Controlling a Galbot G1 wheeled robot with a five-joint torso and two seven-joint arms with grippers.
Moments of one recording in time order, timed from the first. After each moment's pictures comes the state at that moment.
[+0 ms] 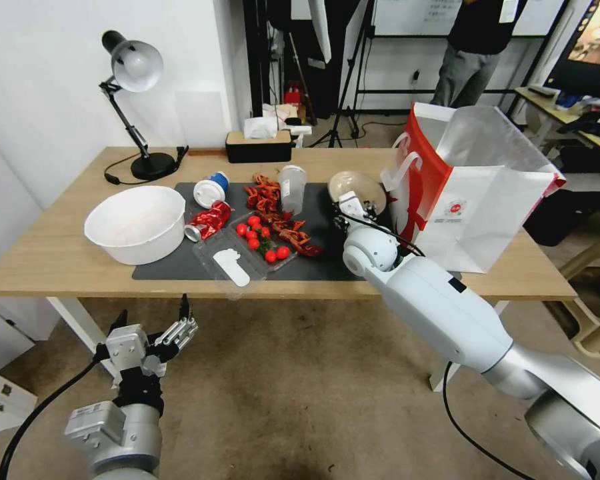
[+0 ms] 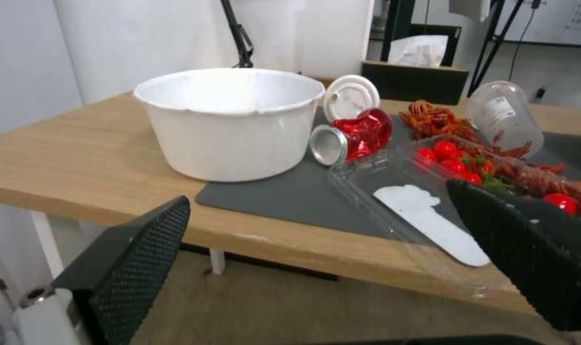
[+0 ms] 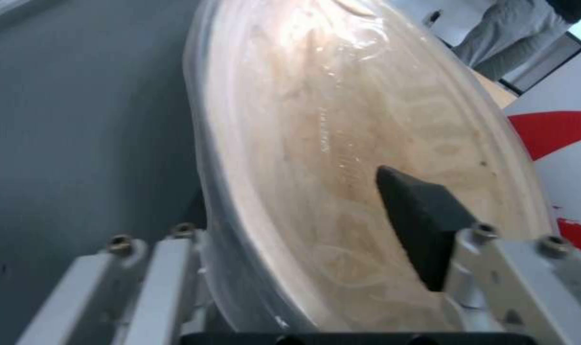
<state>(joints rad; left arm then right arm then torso) 1.88 -1.47 -0.50 -2.45 -0.20 0.11 -0.32 -0.38 1.16 -0.33 1.46 0.62 -0.73 0.62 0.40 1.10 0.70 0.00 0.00</state>
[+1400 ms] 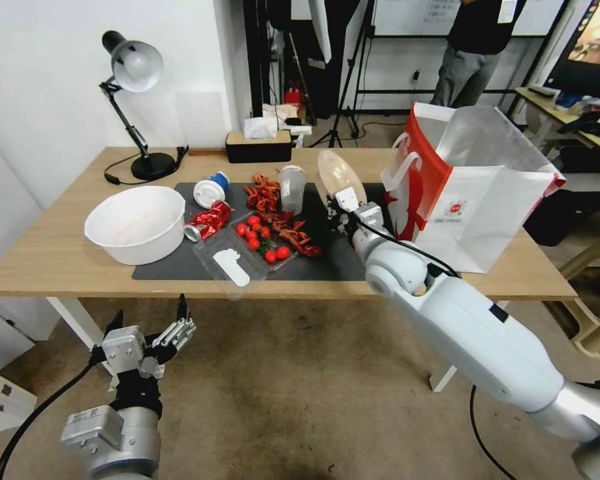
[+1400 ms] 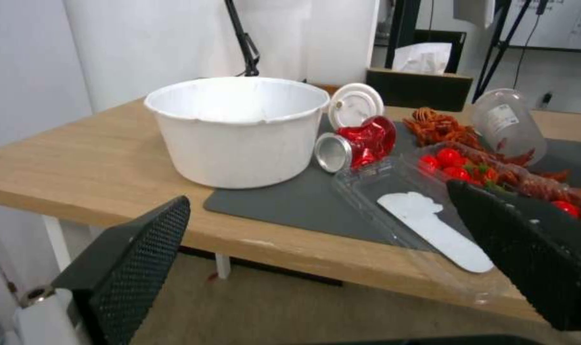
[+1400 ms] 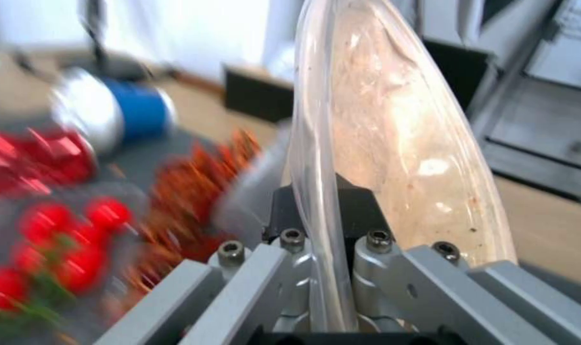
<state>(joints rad) 1.90 -1.49 -0.50 -2.46 -0.17 0.10 -0.32 -0.54 1.01 -0.23 1.76 0.62 -0.32 0.27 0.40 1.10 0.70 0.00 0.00</state>
